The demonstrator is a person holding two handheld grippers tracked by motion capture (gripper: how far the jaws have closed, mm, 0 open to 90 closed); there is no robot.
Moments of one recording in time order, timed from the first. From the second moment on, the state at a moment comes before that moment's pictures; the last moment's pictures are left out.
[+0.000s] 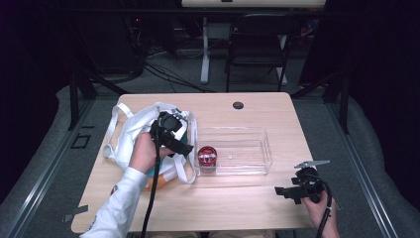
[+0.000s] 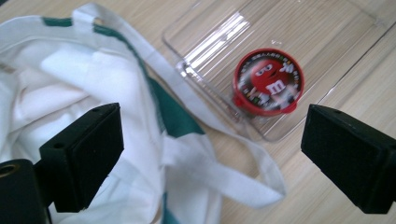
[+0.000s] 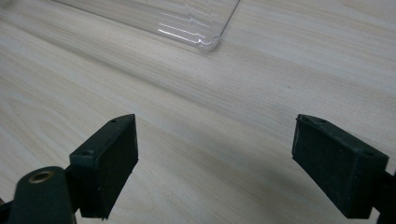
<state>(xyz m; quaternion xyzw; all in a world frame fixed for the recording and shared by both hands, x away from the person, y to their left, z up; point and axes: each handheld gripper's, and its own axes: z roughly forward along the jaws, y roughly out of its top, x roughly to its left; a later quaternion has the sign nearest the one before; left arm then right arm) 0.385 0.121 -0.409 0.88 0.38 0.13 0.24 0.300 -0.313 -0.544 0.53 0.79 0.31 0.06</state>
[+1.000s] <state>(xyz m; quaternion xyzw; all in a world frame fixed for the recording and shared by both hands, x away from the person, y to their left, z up) 0.309 0.262 -0.472 0.83 0.49 0.14 0.23 0.299 -0.311 -0.546 0.53 0.79 0.31 0.06</state>
